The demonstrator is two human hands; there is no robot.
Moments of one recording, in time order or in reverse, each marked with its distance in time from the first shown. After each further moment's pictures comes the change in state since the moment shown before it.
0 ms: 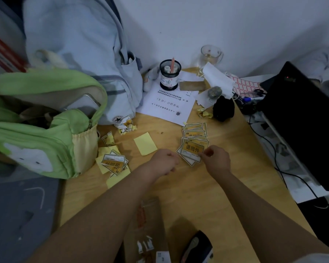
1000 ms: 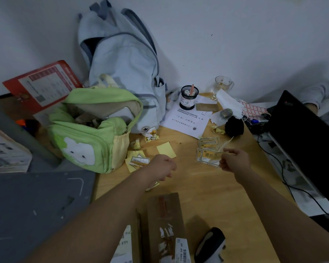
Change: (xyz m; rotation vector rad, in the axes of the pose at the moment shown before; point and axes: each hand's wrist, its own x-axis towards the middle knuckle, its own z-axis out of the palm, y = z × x) left_hand -0.088 -0.025 -0.057 -0.041 0.095 0.079; right_hand -0.045 -0.044 -0.055 0.599 -0.079 0.168
